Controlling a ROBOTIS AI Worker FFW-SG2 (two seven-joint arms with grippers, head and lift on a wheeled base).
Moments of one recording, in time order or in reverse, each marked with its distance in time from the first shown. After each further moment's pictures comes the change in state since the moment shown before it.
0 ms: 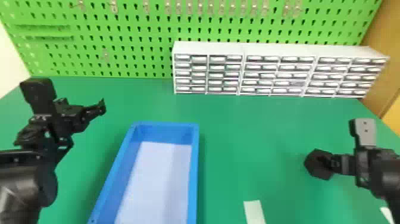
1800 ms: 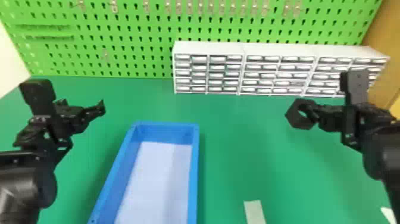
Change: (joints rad) left arm 0.005 0.000 0.003 0.000 0.000 0.000 -0.002; right arm -0.021 -0.022 0.136 -0.266 -0.086 -0.139 0.000
